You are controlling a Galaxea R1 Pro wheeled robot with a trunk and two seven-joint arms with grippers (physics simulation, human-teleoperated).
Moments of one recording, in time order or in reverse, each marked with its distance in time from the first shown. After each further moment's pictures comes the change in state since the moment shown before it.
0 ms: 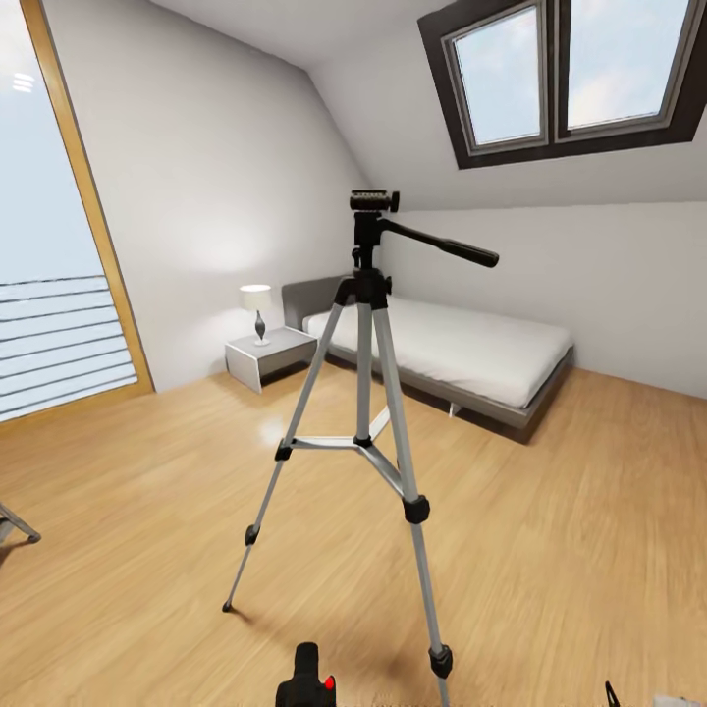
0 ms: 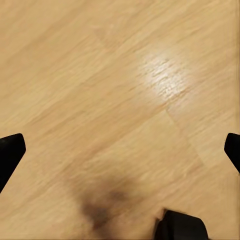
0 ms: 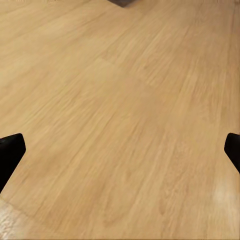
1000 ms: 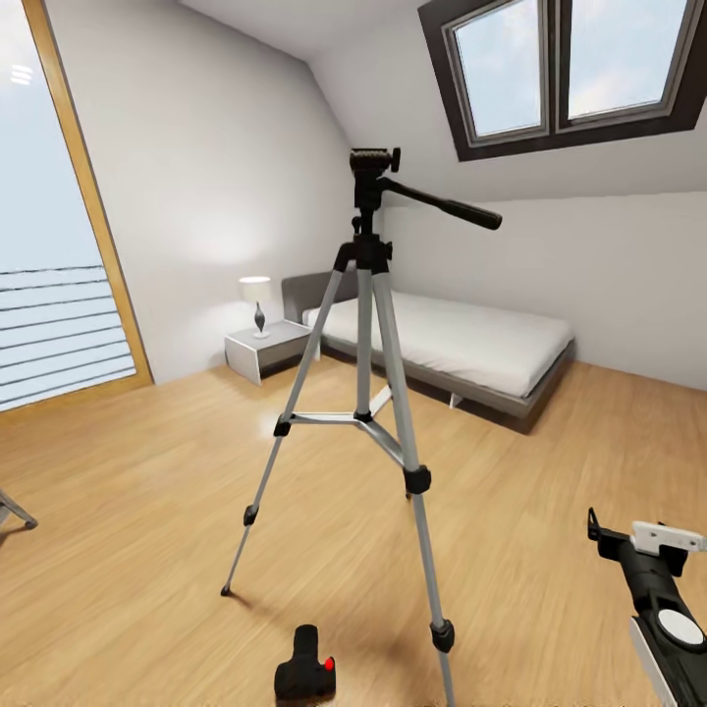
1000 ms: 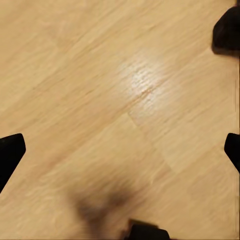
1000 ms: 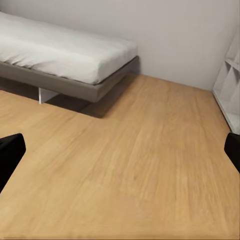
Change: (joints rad) left arm 0.000 -0.061 -0.057 -0.150 -0.001 0.129 -0.005; right arm -0.266 -0.010 -0.031 -0.311 -0.015 0.167 -0.077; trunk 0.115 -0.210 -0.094
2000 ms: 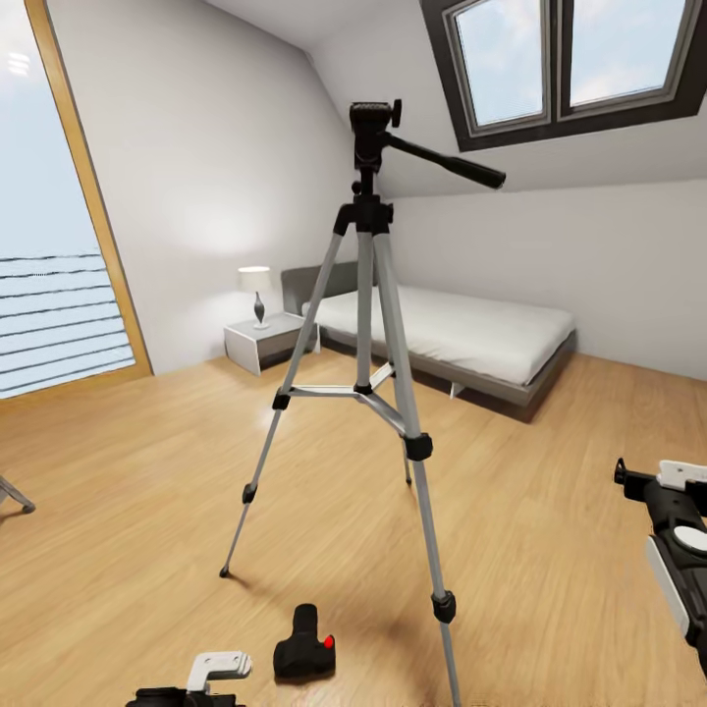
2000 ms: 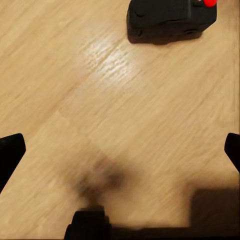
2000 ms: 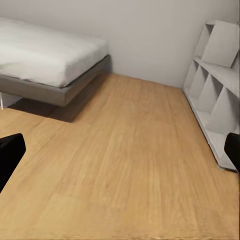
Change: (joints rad) left arm 0.000 -0.094 -0.159 -0.460 0.000 0.539 0.006; right arm -0.204 -0.102 0.000 -0.004 0.002 0.236 -0.055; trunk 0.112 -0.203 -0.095
